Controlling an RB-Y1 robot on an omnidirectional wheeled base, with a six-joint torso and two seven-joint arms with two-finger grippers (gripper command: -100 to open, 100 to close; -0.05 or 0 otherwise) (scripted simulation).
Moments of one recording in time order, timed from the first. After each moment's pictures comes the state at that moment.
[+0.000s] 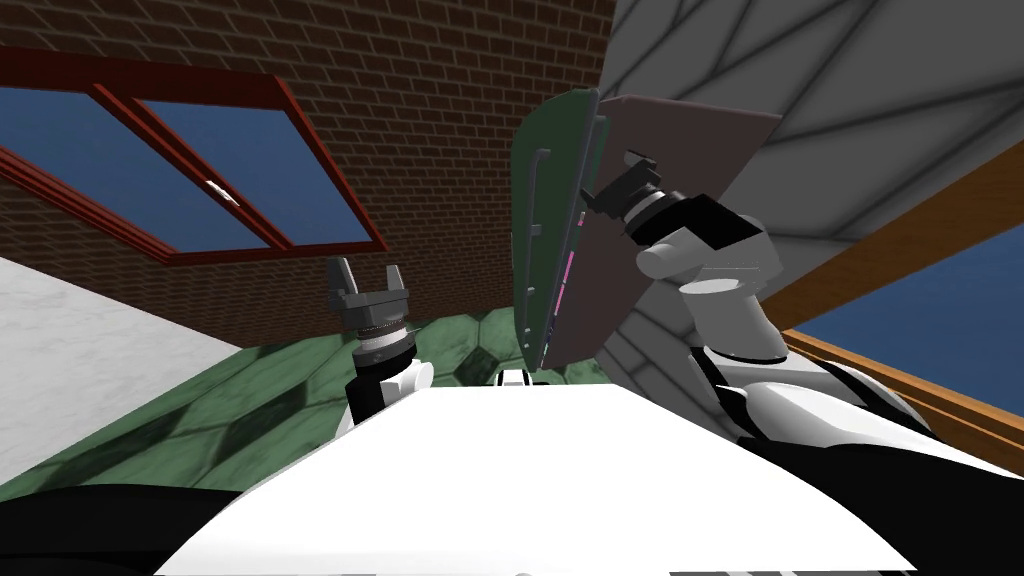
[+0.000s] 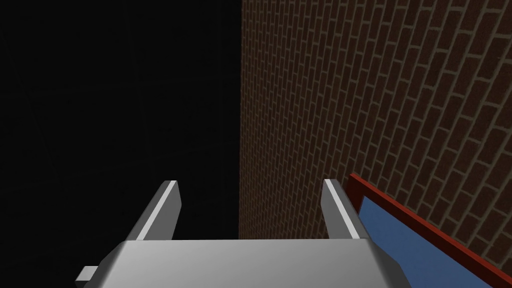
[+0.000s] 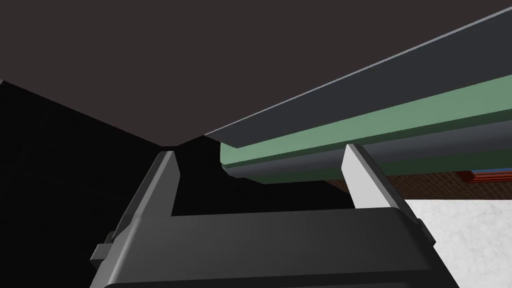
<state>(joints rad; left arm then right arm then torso) 0.47 0.03 0.05 -2.36 0.10 -0.64 0.03 -0.46 -0.93 -0.13 -2.10 -0.45 0.38 1.73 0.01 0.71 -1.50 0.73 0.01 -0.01</state>
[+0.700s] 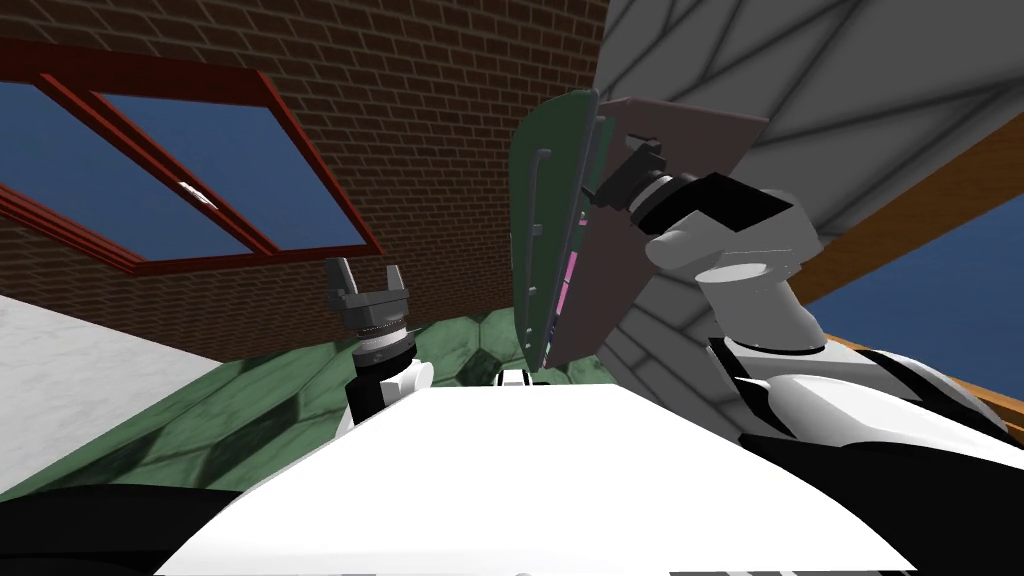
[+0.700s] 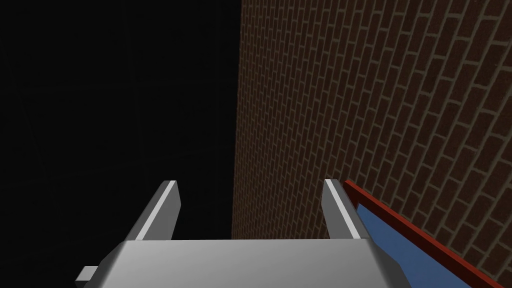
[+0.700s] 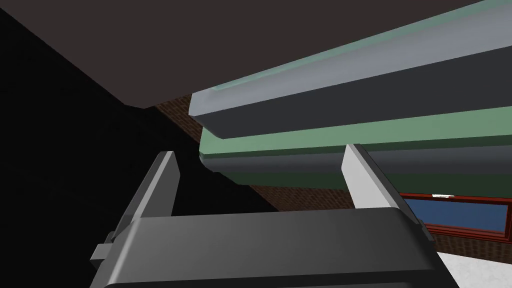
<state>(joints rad) 0.47 0.03 0.05 -2.36 0.10 -0.64 0.03 -0.53 -1.03 -0.10 -2.10 -0.47 0.46 1.90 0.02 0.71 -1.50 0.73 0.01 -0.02</state>
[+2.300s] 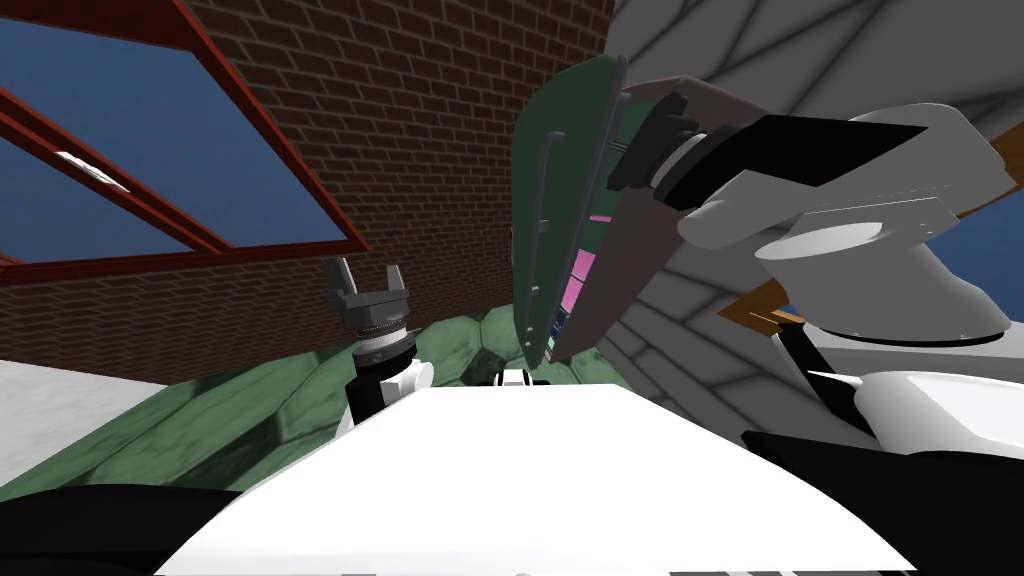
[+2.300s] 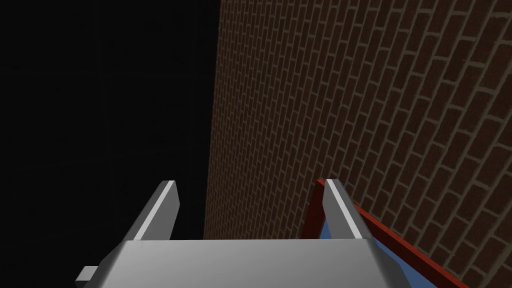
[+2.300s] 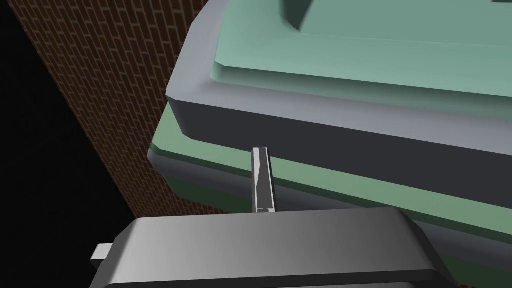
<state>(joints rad) 0.47 0.03 0.05 -2.36 0.10 -0.64 0.03 -0.61 -1.28 -0.06 -2.13 -0.52 0.57 2.19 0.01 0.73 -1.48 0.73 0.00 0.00</state>
